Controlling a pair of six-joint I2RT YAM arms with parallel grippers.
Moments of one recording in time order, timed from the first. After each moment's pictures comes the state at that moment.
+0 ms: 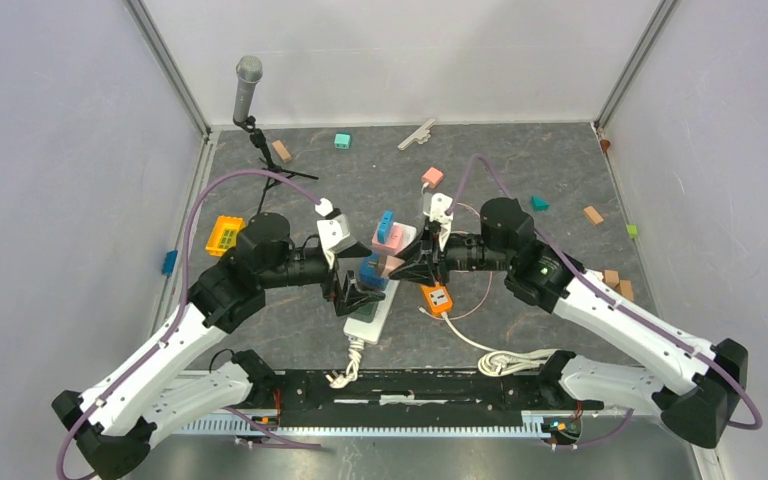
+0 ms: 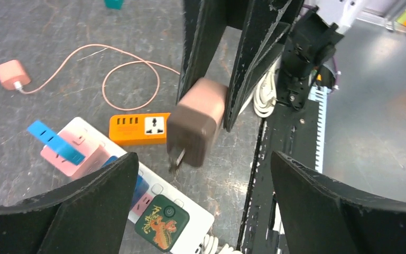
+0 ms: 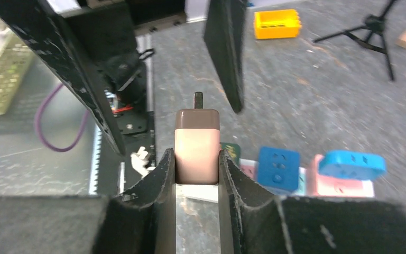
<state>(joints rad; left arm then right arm) -0.73 0.83 0.93 -0.41 0.60 0.09 0.82 1.09 0.98 -0.12 -0.66 -0.04</state>
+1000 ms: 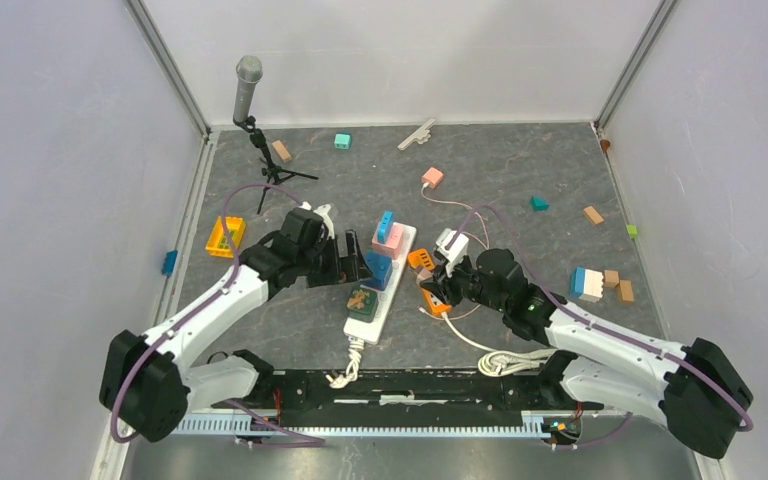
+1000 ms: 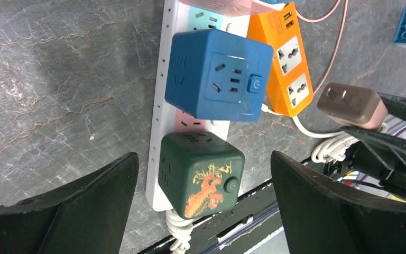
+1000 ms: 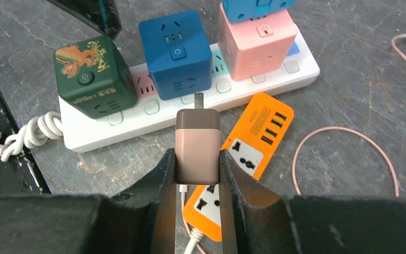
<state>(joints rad) -0.55 1.11 0.77 -0.50 0.21 -0.60 0.82 0.98 0.46 0.14 -0.12 -0.03</state>
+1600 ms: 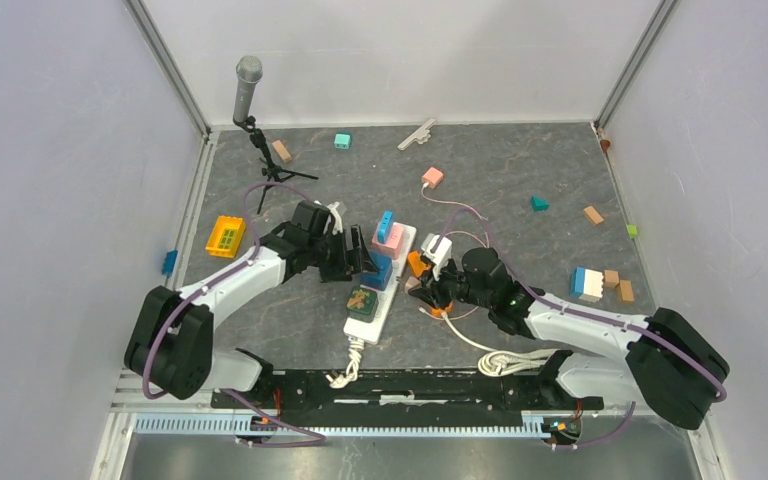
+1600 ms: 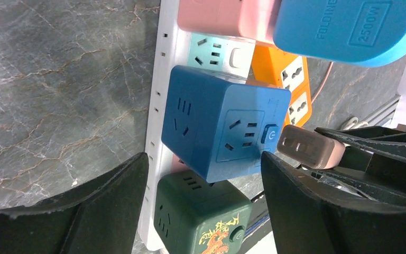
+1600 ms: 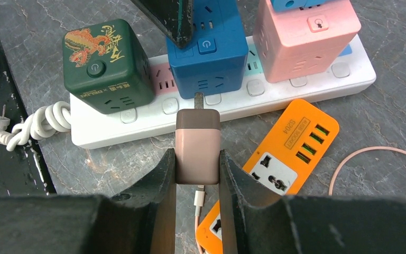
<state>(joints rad) -0.46 1.36 0.77 -0.33 0.37 -0.61 0.82 1.18 0.44 0.31 -0.24 -0.04</state>
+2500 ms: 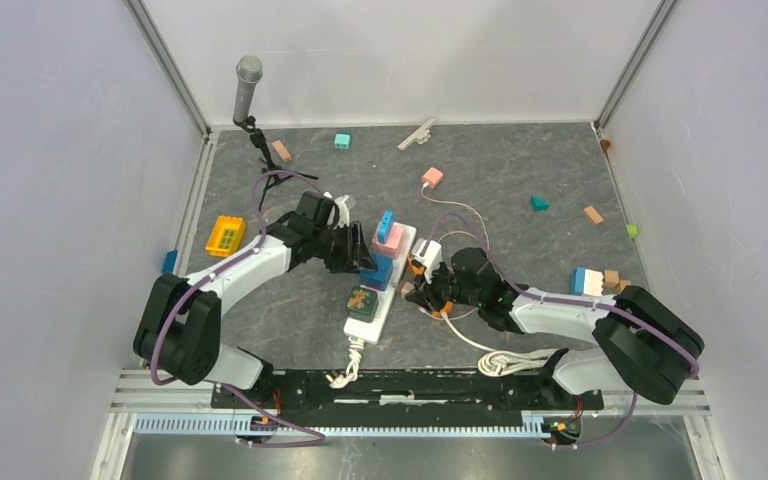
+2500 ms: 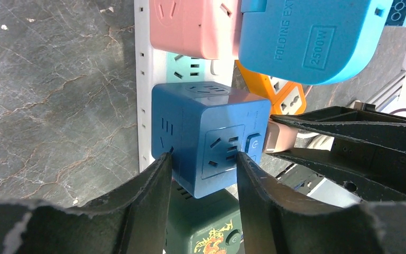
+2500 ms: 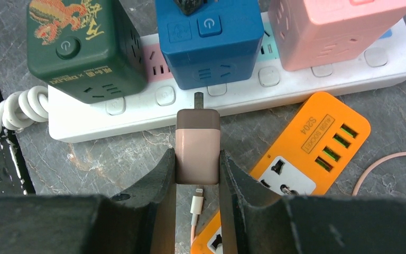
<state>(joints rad) -0.46 1.44 0.86 -0.35 0.43 -0.50 0.82 1.35 0.44 0.41 -0.27 -0.06</state>
